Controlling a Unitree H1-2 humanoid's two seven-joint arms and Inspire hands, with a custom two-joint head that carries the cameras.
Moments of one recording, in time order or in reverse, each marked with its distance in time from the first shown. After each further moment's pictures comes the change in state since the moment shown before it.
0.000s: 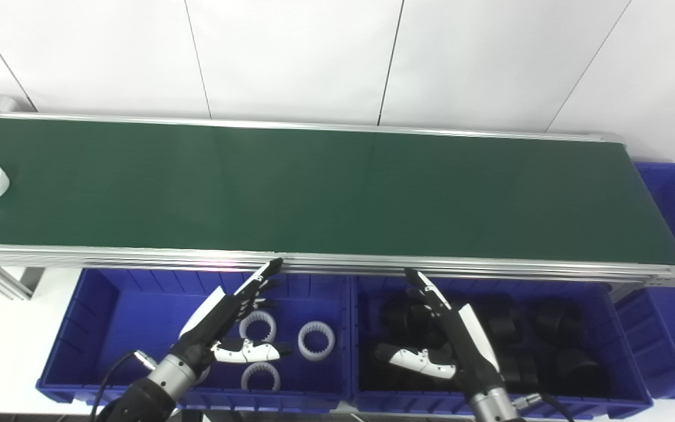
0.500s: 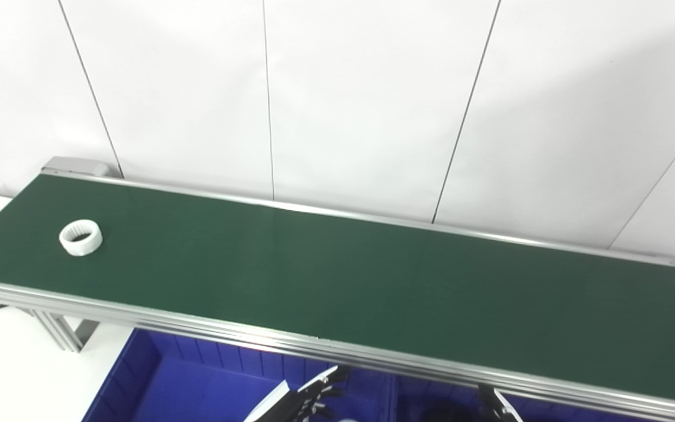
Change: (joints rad) left arm -0.001 -0.052 -0.030 0.064 0.068 -0.015 0.050; right arm 0.011 -0.052 -0.025 0.010 0.045 -0.032 0.000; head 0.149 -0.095
